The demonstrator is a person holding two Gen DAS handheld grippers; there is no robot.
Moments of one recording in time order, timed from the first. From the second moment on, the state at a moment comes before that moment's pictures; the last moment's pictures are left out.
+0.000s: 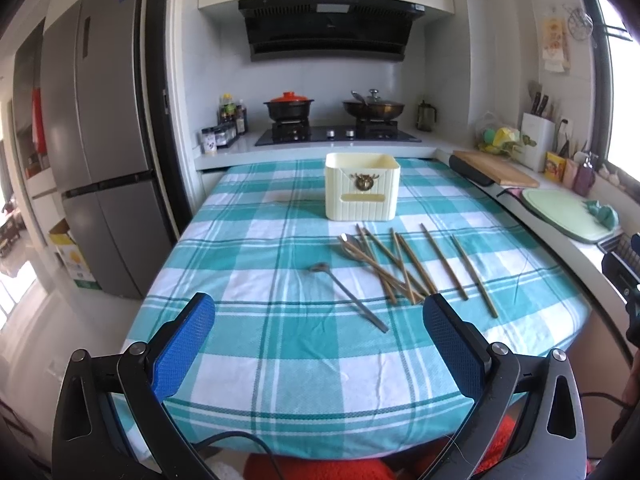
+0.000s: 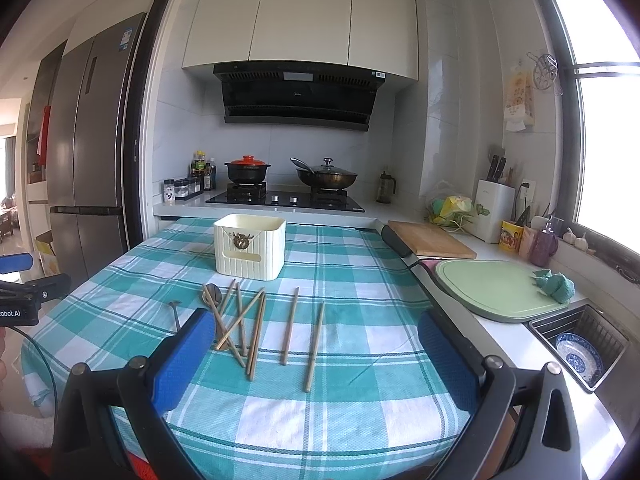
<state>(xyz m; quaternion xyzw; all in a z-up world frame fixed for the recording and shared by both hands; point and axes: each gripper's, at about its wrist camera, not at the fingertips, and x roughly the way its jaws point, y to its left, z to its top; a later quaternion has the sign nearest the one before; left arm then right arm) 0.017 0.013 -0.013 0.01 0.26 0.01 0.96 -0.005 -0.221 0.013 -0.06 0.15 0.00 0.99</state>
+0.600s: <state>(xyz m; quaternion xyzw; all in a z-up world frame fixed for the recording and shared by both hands) 0.019 0.013 -0.017 0.01 0.27 0.01 0.96 -0.002 -0.223 0.011 -0.06 0.15 -0.01 0.99</state>
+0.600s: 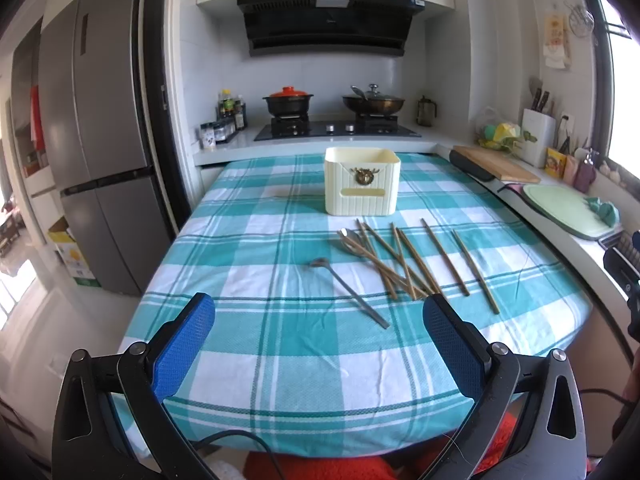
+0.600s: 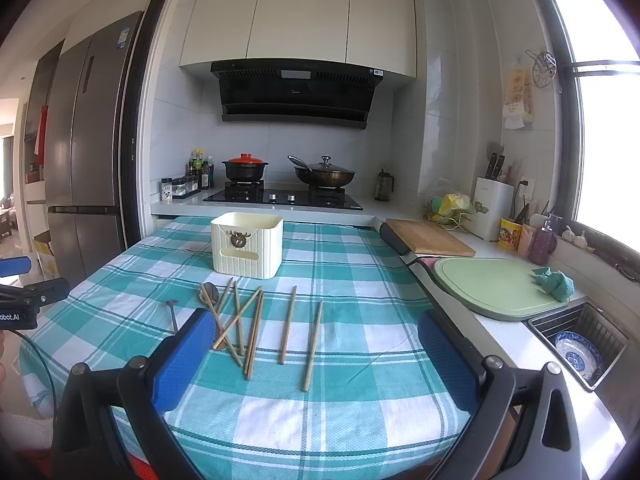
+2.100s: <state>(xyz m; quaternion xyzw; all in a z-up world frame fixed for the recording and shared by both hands) 0.152 0.030 -0.081 -0.08 0.41 0.00 0.91 0.043 -0.235 0.000 -0.06 0.20 0.00 0.98</state>
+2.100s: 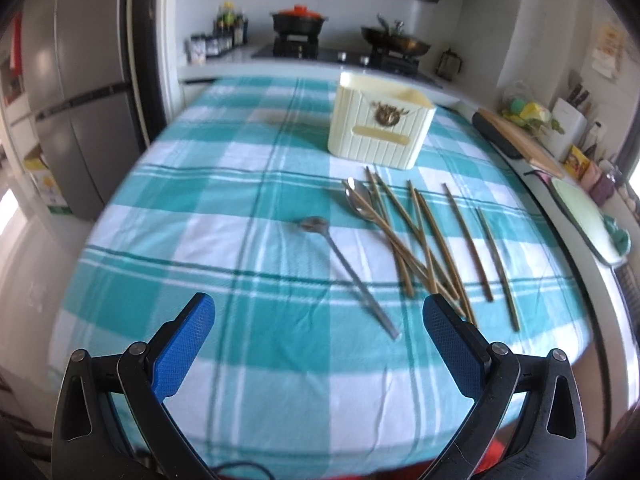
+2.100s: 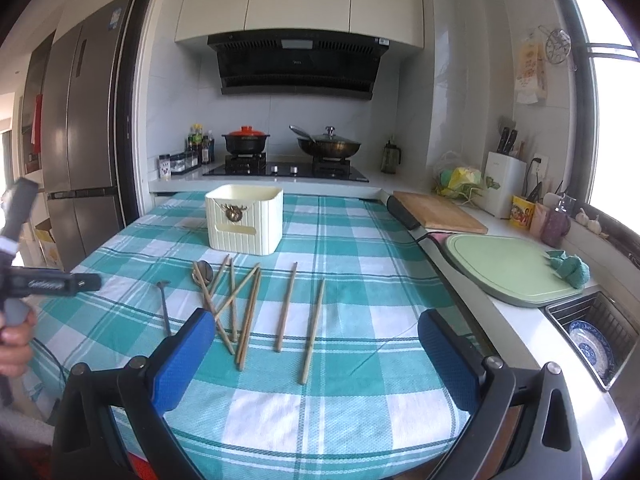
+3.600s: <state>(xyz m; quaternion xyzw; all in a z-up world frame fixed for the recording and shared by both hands) 0.219 0.036 -0.180 -0.02 0.48 0.11 0.87 0.251 -0.268 -0.096 -0.04 0.39 0.00 0.92</state>
